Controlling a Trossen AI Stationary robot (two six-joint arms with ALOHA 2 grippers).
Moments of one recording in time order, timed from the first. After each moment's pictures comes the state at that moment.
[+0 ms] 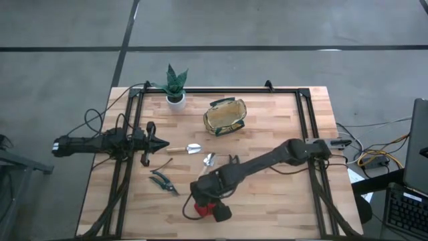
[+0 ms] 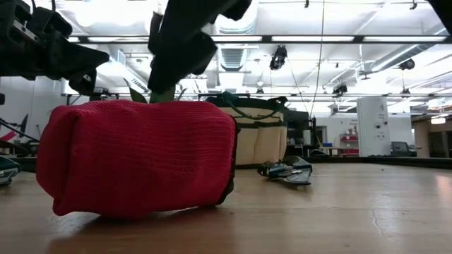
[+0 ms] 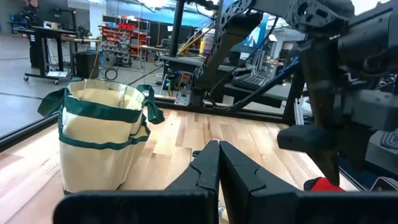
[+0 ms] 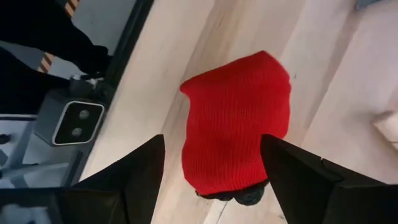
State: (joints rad) left arm -0.02 0.02 0.01 0.02 -0.02 -0.14; right arm 0.36 2.36 2.14 -0.93 -0.29 0.05
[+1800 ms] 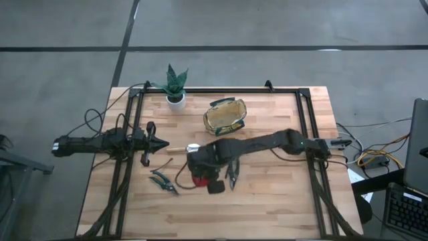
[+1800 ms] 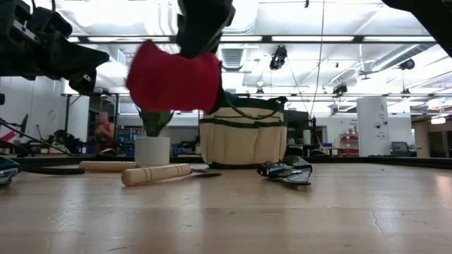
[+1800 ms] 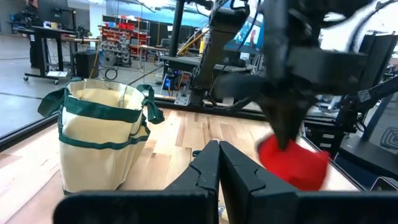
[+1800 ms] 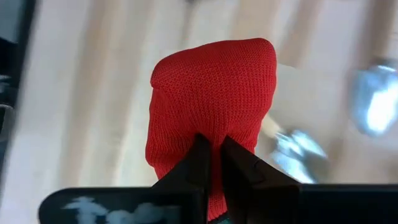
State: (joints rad) left arm -0.02 0.02 0.01 0.02 -0.02 -0.14; right arm 0.19 2.34 2.34 -1.23 -0.11 0.00
